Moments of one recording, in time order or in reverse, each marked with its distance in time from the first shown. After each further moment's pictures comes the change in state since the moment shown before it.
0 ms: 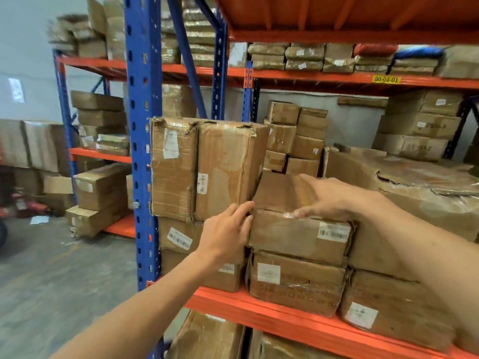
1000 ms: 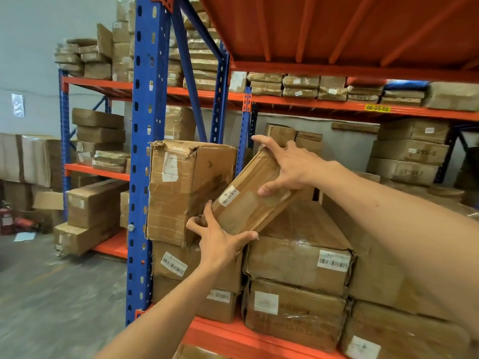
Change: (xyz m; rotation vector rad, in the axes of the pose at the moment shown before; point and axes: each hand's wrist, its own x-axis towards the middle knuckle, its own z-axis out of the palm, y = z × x) left_hand 0.028 -0.011 0.003 -0.594 -0.002 -0.676; right_hand 0.045 -0.061 -0.085 -0.043 0.351 -0.229
